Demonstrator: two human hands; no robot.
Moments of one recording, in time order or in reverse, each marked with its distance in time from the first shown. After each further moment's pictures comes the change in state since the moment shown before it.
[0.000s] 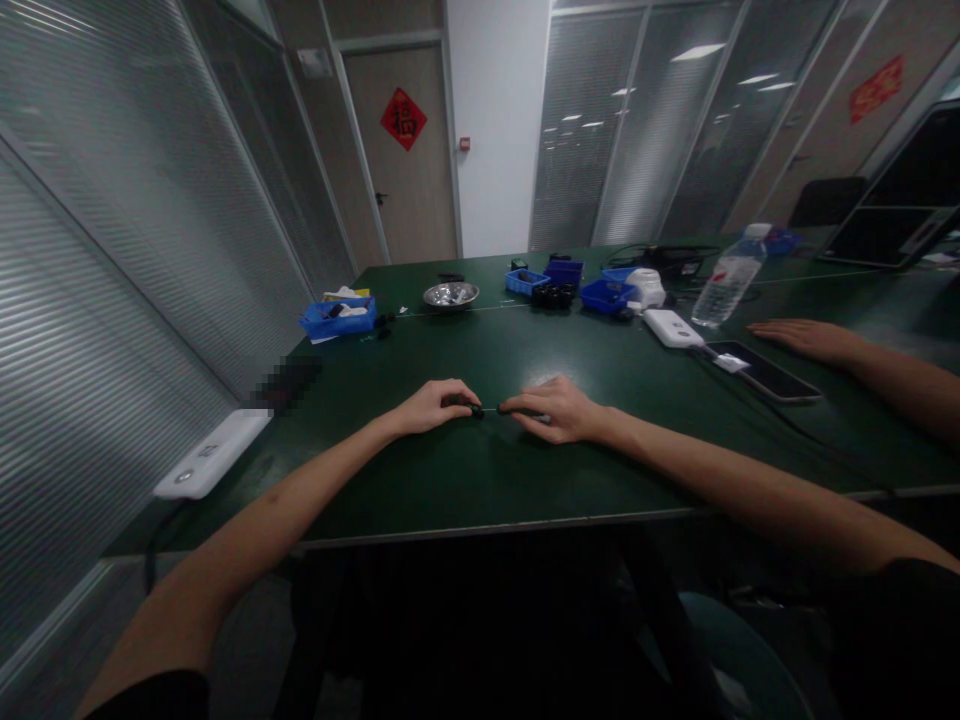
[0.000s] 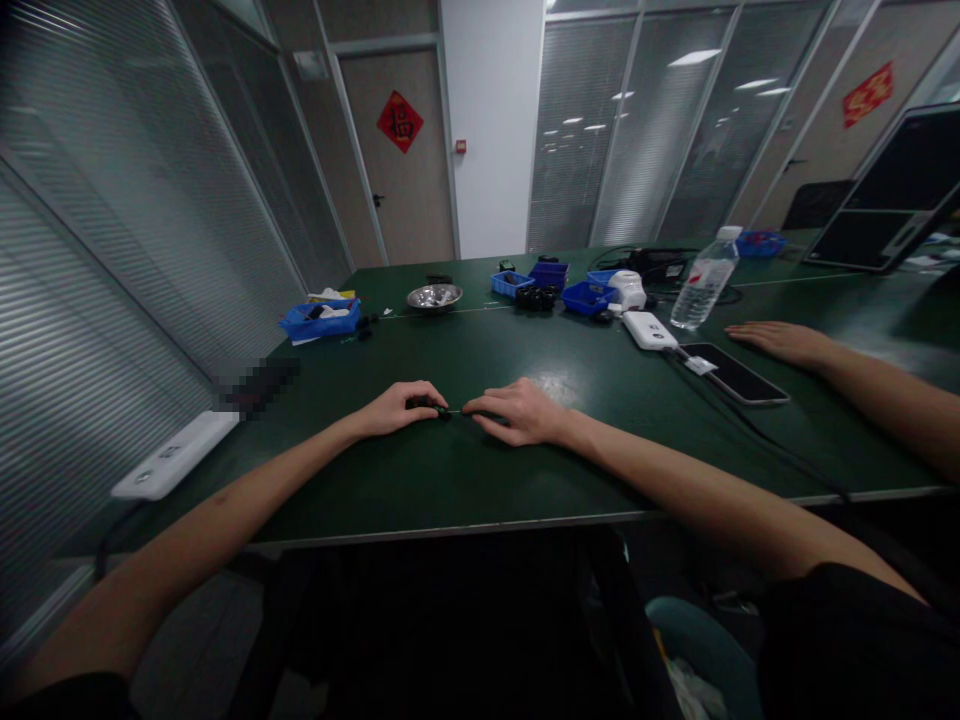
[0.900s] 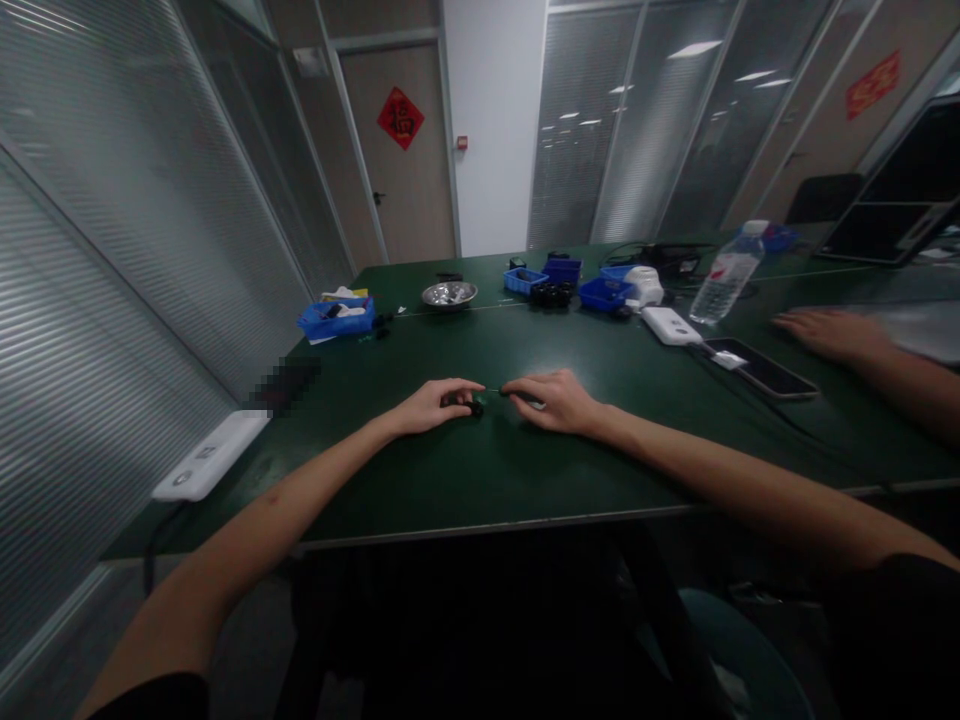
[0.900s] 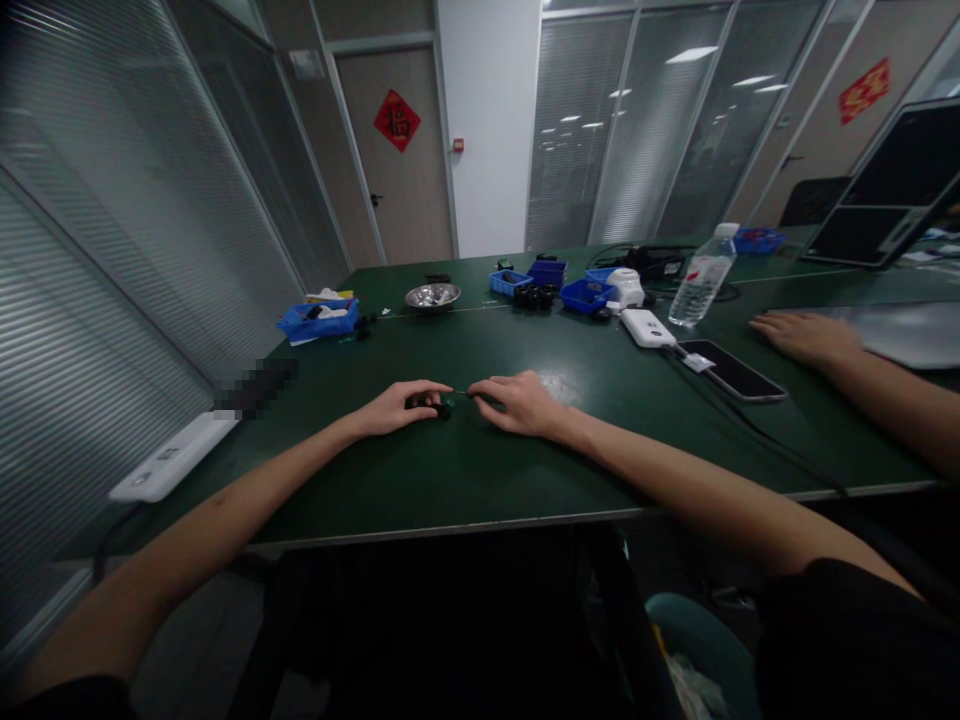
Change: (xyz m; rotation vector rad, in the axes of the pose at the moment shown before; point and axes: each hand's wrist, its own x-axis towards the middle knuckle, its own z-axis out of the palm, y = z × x) left_hand 0.001 -0.003 0.002 -0.016 0.001 -0.042; right_hand -0.002 0.005 0.009 -0.123 0.075 0.226
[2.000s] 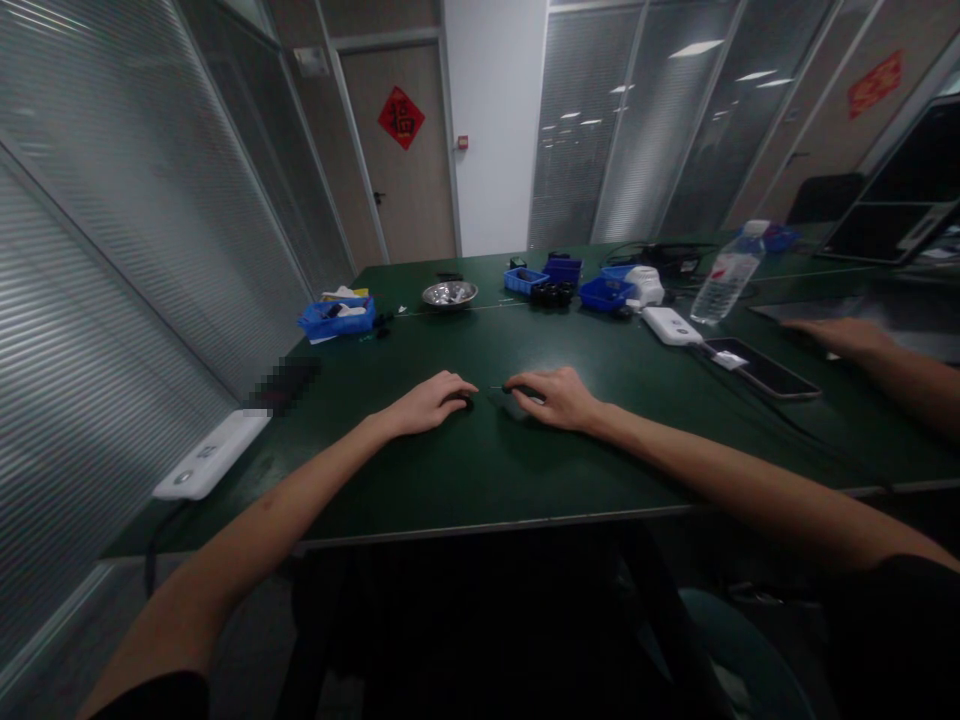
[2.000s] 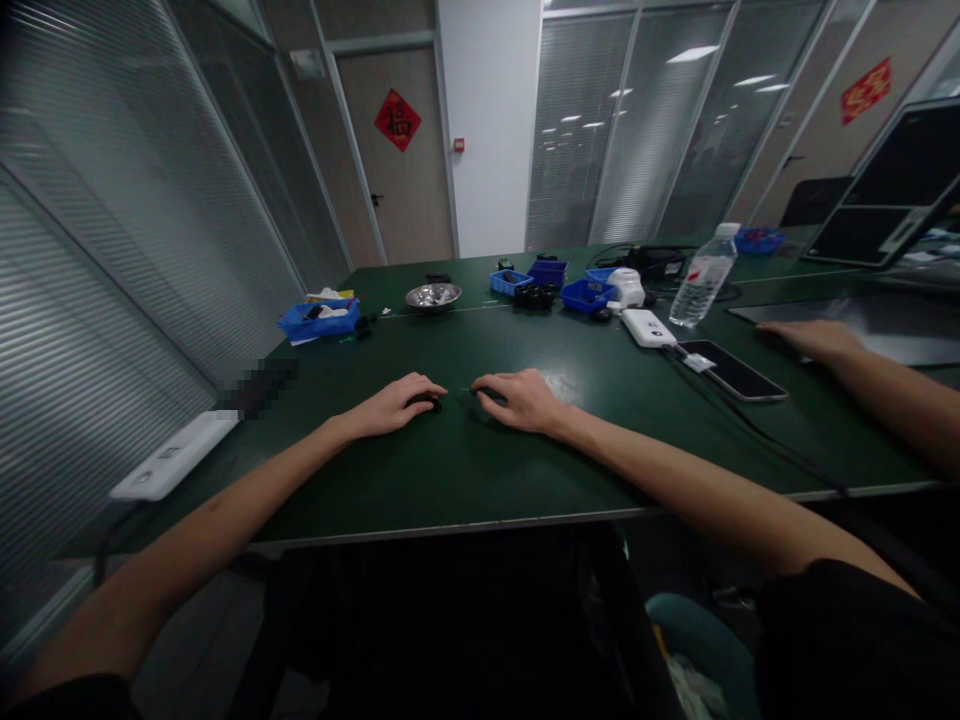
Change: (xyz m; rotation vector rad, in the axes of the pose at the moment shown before) left_hand -0.003 0.013 -0.007 0.264 -0.002 0.077; right_hand -0.001 0.006 0.003 -0.008 -0.012 0.104
